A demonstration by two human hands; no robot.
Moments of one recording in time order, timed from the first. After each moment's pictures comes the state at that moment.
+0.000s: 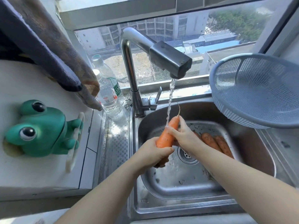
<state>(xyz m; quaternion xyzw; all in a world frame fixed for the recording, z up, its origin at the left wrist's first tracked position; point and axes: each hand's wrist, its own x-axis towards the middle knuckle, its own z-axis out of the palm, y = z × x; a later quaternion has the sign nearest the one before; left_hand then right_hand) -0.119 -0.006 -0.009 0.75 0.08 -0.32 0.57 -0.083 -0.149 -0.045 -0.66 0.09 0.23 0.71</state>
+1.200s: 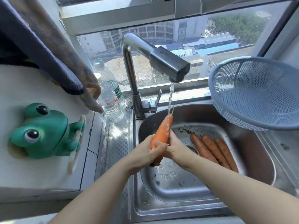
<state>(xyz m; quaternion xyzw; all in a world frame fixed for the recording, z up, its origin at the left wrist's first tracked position) -0.119 0.014 0.001 0.70 -0.06 -0.31 0.63 -0.105 -0.126 -0.059 -0.59 0.02 0.28 0.75</state>
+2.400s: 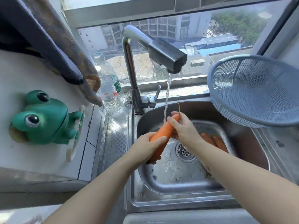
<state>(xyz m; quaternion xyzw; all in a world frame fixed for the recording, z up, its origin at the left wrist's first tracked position) -0.128 0.002 -0.001 0.77 0.08 -0.29 0.57 -0.086 -0.152 -0.037 -0.65 0.11 0.15 0.74</state>
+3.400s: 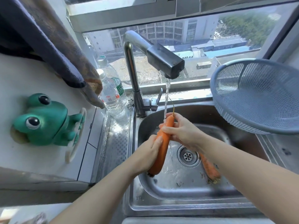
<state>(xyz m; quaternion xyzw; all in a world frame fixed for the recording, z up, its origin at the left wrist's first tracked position) -0.133 -0.004 -0.002 0.86 0.00 -0.22 0.45 -0.075 -0.159 -0.004 -0.61 0.05 0.29 0.74</state>
